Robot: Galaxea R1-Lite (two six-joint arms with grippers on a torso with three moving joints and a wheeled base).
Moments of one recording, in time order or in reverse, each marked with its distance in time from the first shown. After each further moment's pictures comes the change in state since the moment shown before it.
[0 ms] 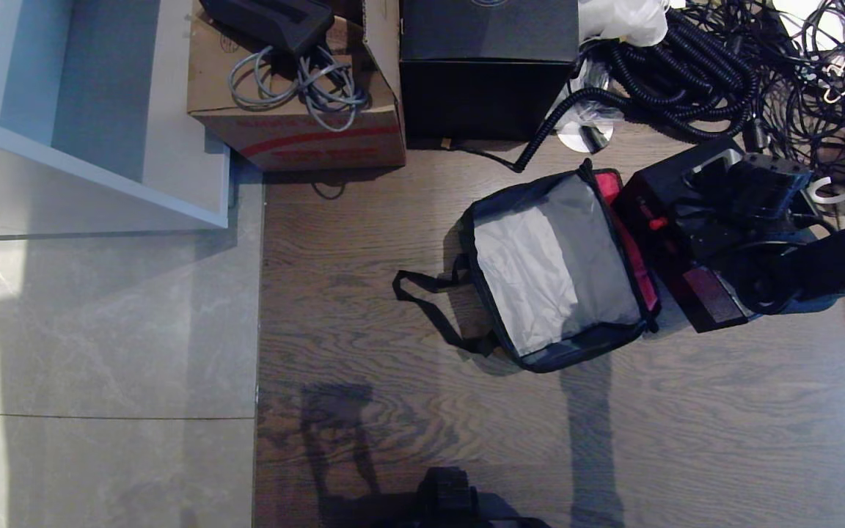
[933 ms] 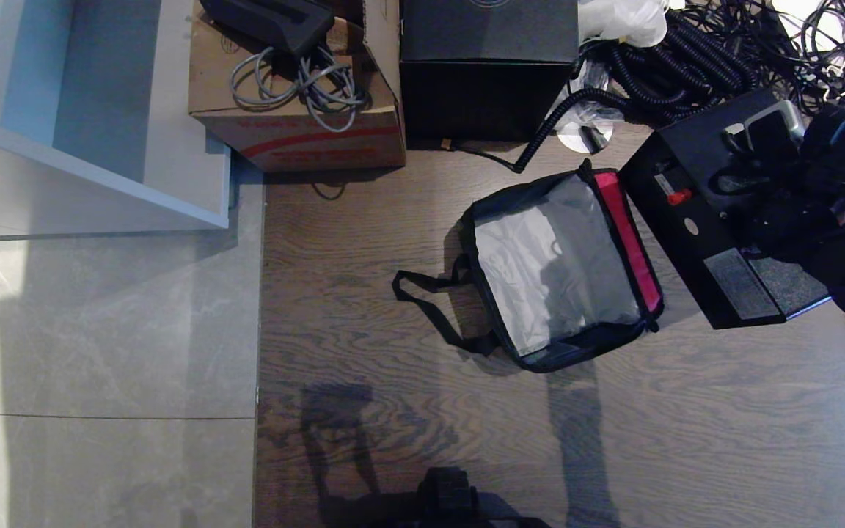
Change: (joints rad) left arm 0.000 0.000 0.000 0.000 0.000 0.000; right arm 0.130 -0.366 0.221 0.153 -0.004 0.062
